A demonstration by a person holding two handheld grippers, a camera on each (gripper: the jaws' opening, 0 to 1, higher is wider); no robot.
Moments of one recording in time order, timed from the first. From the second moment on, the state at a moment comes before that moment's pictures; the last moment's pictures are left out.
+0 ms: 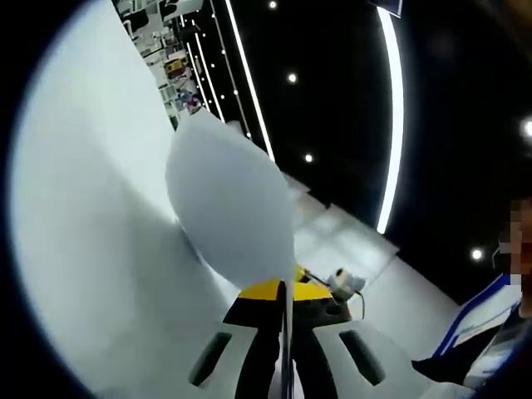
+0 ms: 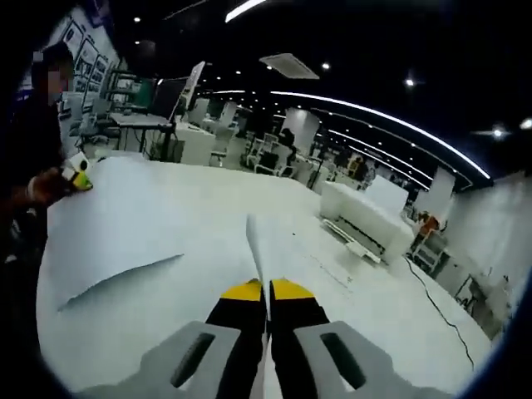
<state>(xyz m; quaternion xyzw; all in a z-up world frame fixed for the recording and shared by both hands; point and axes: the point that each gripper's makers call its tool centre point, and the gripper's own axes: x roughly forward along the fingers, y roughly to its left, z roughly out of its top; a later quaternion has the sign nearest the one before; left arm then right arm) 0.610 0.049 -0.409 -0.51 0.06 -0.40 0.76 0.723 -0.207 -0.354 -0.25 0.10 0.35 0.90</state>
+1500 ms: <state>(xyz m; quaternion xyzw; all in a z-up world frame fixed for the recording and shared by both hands) 0.610 0.049 -0.411 -0.52 0.07 -0.39 0.76 0.610 -0.107 -0.222 0.14 0.15 0.54 0.82</state>
